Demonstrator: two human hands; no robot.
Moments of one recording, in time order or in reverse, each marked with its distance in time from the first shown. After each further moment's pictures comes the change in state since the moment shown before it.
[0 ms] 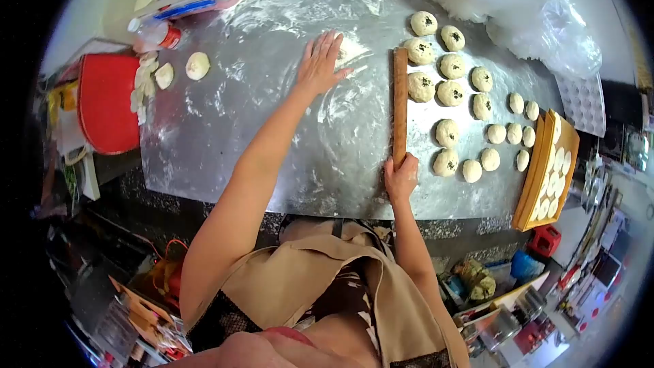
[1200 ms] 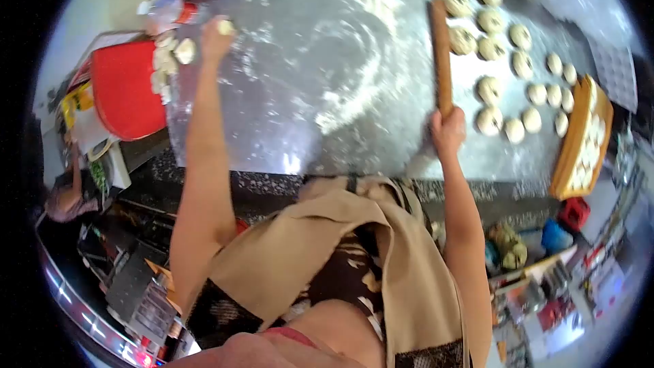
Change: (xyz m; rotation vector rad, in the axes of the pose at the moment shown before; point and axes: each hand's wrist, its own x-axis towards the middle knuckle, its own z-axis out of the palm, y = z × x) left_hand -0.090 -0.274 -0.139 0.224 0.011 -0.412; right_hand 0.009 0.011 0.002 -0.080 -0.046 0.065
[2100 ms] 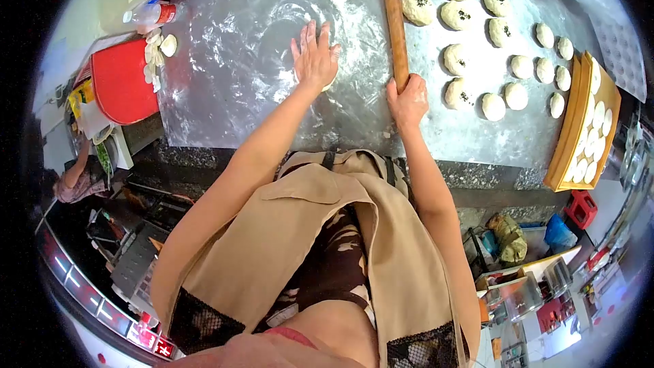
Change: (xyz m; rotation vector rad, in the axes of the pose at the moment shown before) left_hand -0.176 0.344 0.057 -0.030 -0.151 0.108; right_hand 0.012 -0.004 -0.004 0.161 0.010 -0.060
